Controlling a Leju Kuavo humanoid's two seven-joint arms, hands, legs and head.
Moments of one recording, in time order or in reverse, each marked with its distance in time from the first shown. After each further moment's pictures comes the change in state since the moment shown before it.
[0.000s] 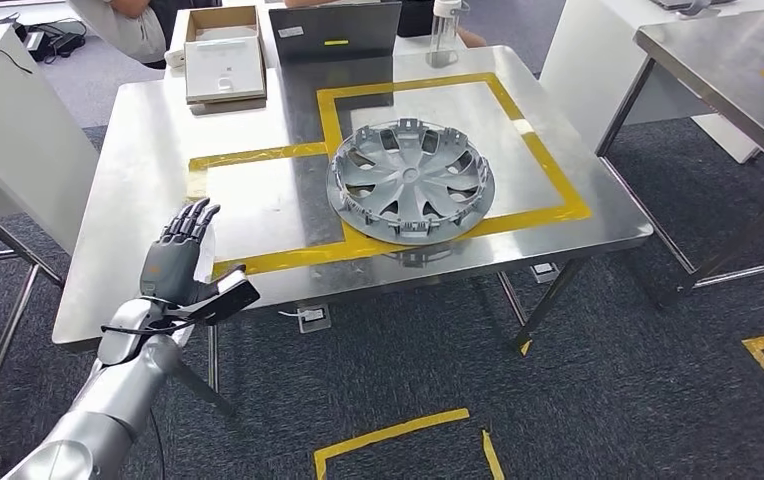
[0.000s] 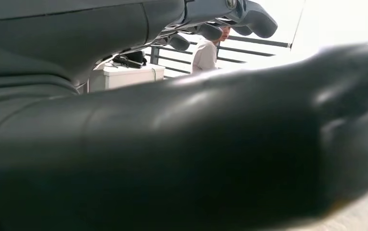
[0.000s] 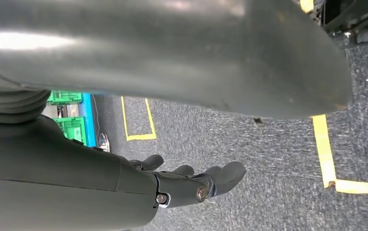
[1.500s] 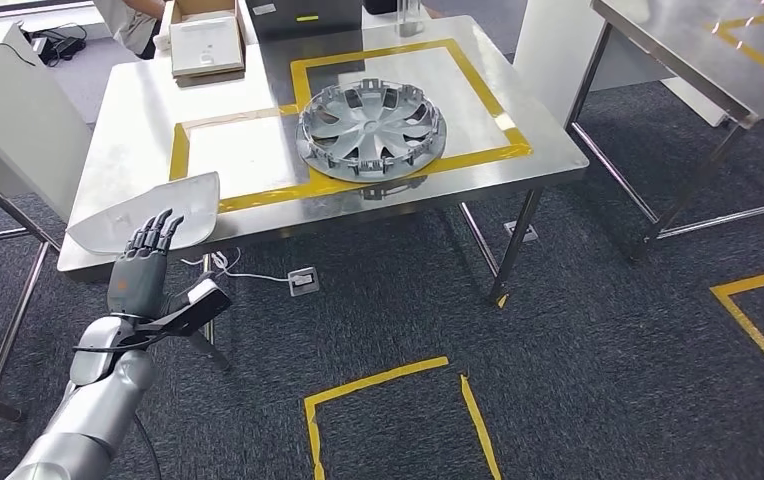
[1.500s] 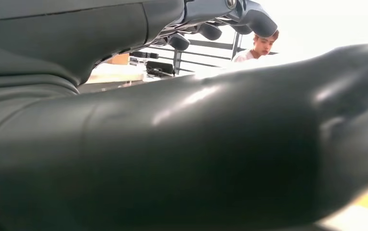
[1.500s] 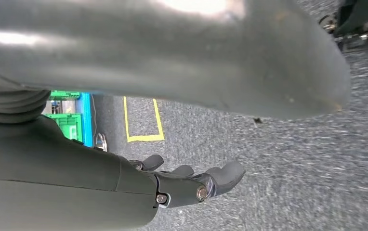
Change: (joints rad) left arm 0.063 0.070 0.051 -0.055 0.023 0.032 0.006; right arm -0.019 0.010 -0.004 0.001 0.020 0.015 0.003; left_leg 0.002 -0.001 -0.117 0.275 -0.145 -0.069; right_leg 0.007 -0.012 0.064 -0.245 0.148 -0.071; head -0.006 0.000
